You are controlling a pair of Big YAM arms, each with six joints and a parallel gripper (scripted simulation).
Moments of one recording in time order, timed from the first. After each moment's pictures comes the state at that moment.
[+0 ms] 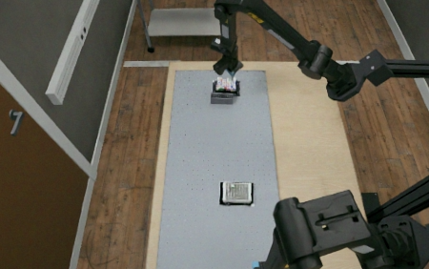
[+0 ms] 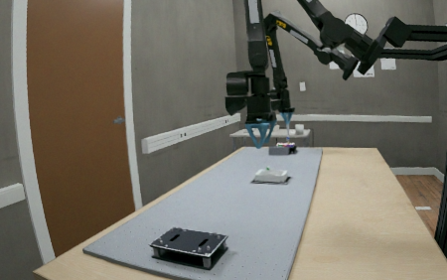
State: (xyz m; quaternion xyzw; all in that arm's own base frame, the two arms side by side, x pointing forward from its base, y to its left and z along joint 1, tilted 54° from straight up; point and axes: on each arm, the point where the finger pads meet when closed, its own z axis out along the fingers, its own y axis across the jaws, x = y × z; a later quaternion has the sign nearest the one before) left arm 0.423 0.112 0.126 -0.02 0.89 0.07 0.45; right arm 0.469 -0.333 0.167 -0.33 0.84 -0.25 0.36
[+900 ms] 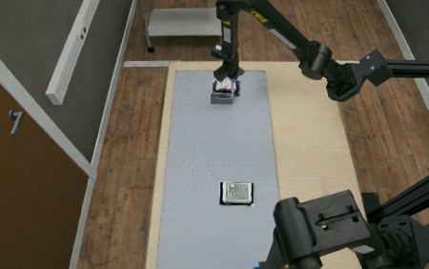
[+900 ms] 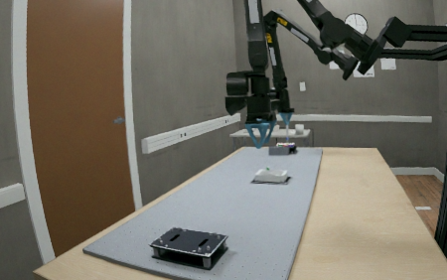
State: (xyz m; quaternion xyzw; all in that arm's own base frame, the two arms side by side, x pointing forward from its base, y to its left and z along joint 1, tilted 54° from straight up) left arm 0.423 0.112 0.126 -0.02 0.89 0.07 0.45; right arm 0.471 -0.291 0.159 -0.33 0.84 -0.25 0.36
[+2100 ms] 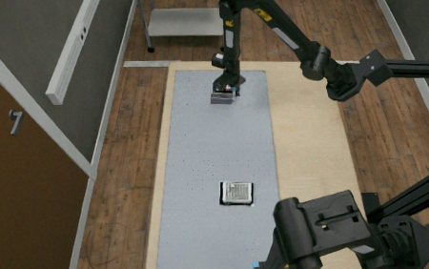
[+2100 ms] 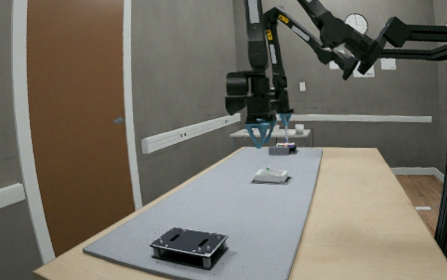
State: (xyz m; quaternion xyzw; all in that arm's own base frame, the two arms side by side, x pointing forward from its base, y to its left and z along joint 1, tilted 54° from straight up) left arm 0.423 0.112 0.126 -0.02 0.89 0.07 0.45; right arm 0.473 -0.238 0.149 -0.33 0.84 -0.25 0.36
